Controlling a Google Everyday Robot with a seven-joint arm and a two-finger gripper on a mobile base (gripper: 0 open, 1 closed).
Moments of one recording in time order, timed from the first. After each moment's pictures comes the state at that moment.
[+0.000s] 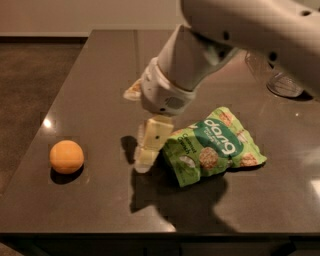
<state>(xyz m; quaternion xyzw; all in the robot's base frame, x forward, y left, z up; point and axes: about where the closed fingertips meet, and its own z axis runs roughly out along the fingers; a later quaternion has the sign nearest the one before) 0.440 0.038 0.913 -0.74 0.61 0.18 0.22</state>
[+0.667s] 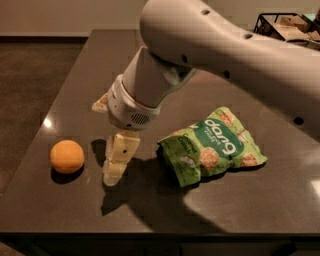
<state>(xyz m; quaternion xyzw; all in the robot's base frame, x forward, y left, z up) 0.430 0.101 0.890 -0.76 0.56 0.21 0.24</state>
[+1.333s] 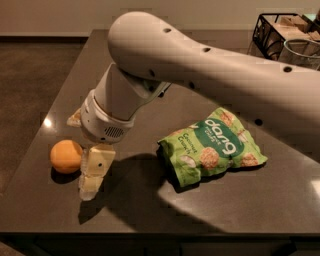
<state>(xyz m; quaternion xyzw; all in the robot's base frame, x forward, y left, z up) 0.409 0.151 0.870 -0.78 0.53 0.25 0.22</state>
